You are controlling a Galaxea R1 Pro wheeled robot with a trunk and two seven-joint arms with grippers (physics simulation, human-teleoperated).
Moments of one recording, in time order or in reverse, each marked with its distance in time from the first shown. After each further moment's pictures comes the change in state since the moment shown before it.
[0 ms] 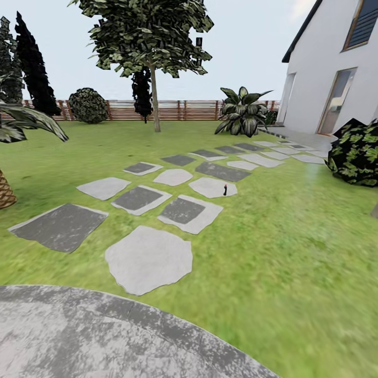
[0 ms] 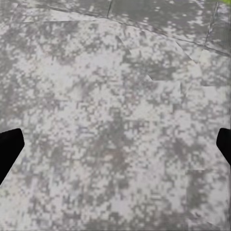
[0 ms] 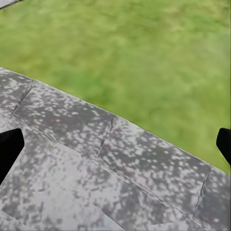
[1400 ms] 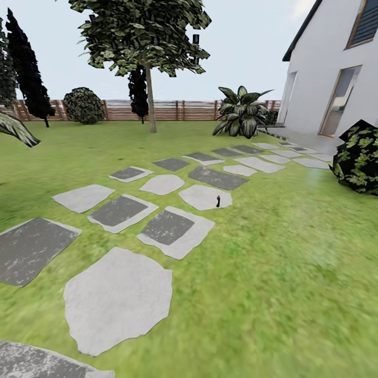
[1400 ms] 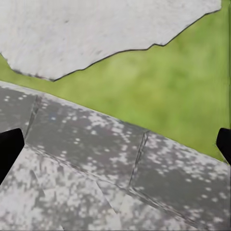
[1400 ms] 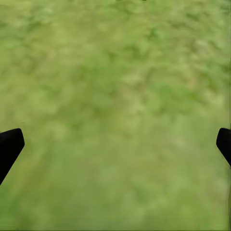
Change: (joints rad) left arm 0.000 0.001 0.000 0.000 -0.001 0.000 0.000; right arm 0.000 0.000 0.001 0.000 0.001 0.000 0.000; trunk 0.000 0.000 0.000
